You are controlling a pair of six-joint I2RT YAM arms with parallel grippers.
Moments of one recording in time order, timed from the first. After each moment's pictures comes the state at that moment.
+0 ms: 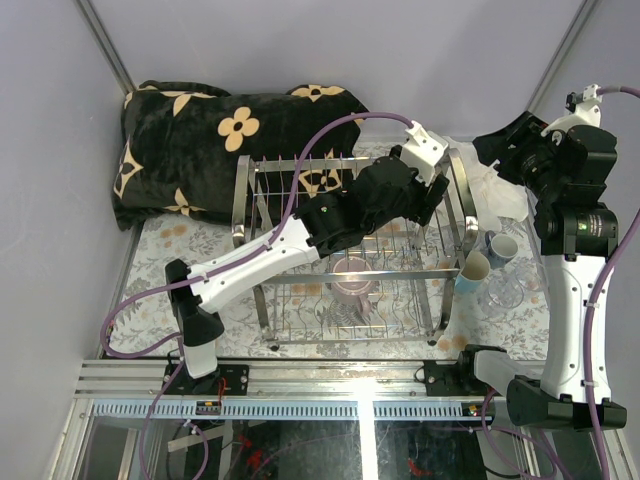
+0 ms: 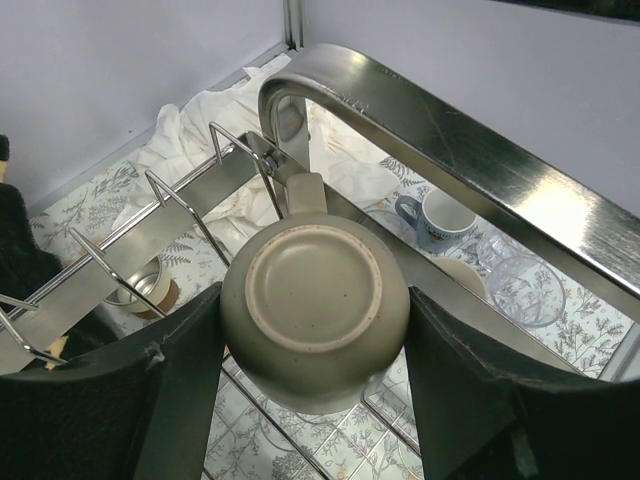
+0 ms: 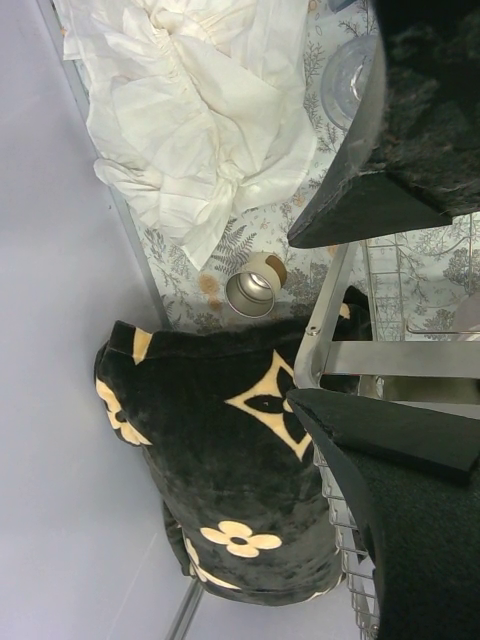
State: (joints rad) left arm -1.06 1.83 1.99 -0.40 -0.28 -0.11; right arm -0.08 1.11 1.57 -0.67 -0.22 0.52
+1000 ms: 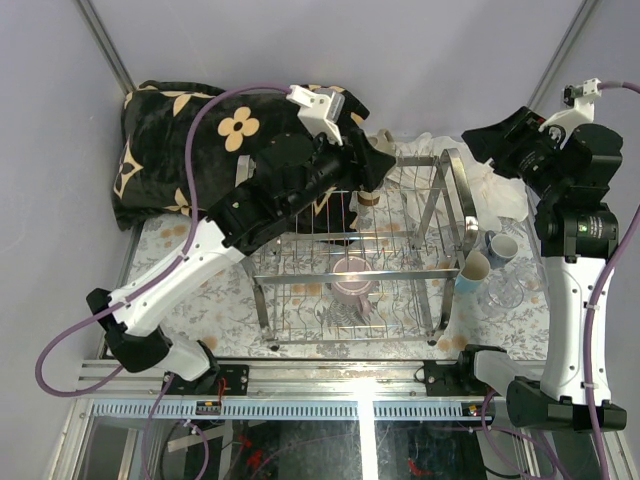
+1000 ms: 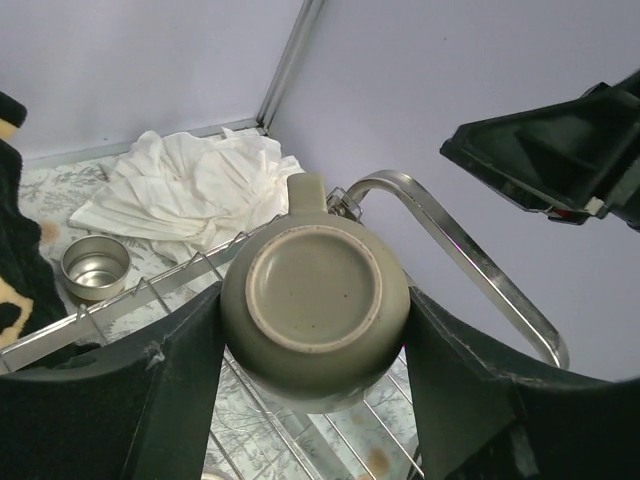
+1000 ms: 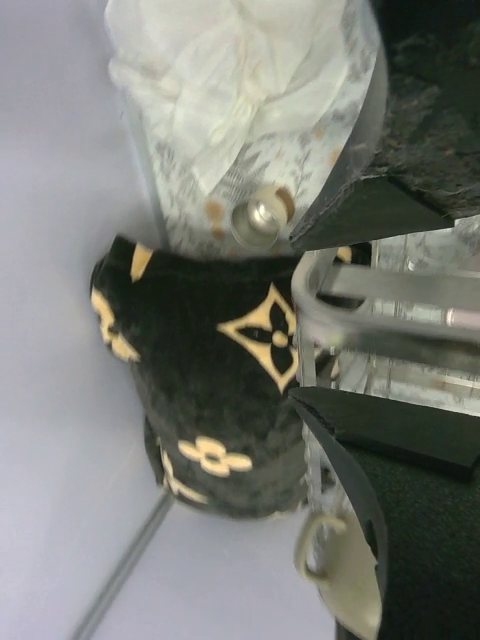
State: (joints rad) left arm -0.92 1.50 1.78 -0.32 -0.15 -0.45; right arm -0.08 1.10 1.56 -0.61 -0.36 0.55
